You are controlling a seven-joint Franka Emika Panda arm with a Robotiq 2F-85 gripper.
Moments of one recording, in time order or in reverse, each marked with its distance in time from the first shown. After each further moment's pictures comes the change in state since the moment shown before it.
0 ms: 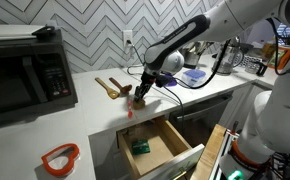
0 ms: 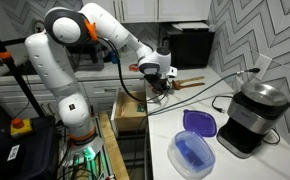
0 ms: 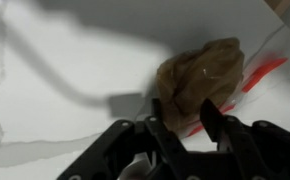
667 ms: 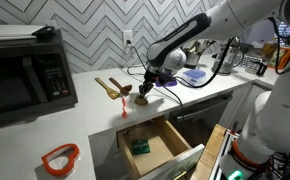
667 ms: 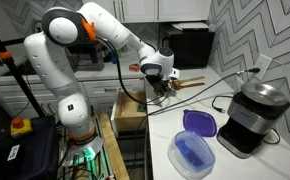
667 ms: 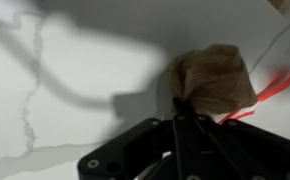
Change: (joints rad) arm -0.052 -0.011 0.001 0.004 0.001 -0.050 0.001
